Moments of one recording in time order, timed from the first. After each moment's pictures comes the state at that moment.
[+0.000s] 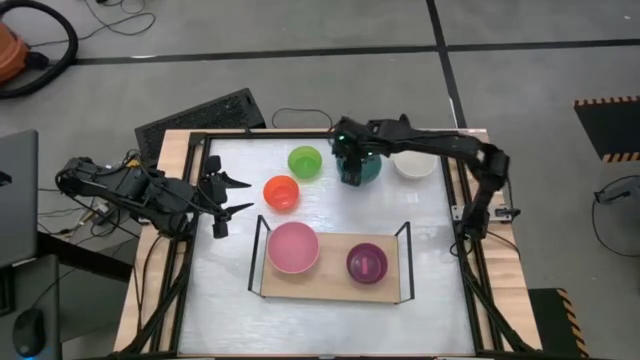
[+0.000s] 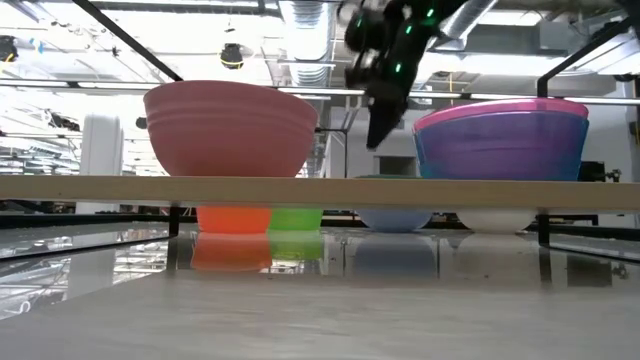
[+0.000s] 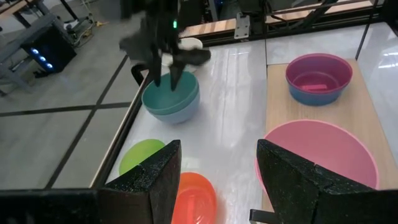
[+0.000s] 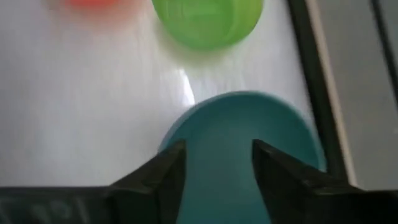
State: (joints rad) left arm -0.31 0.85 1.08 -0.73 -0.56 -0.01; right arm -0.39 1.81 1.56 -0.87 0.13 -0.18
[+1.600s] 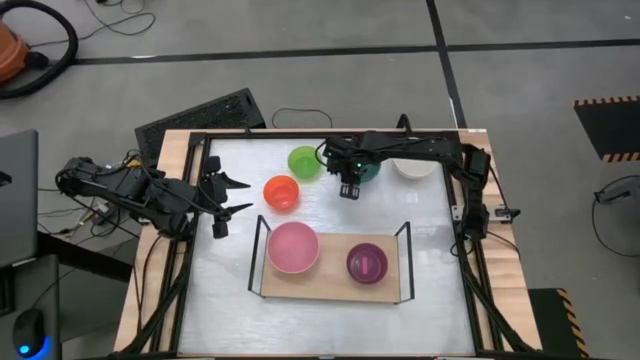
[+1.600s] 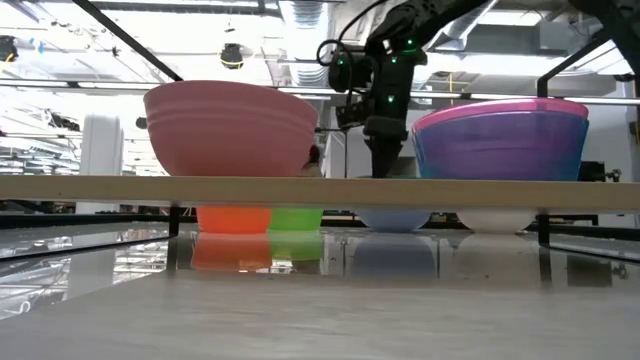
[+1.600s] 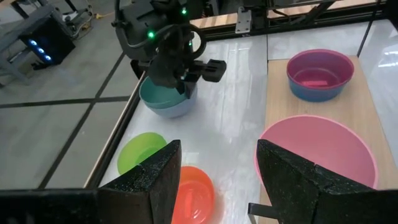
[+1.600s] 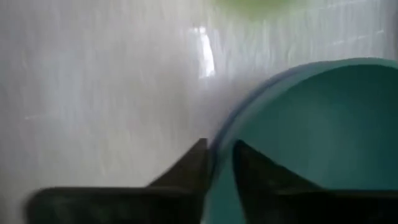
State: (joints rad) left arm -0.30 0.85 1.08 -0.75 -0.56 -0.05; right arm -0.35 1.94 1.56 -0.94 0.08 -0.18
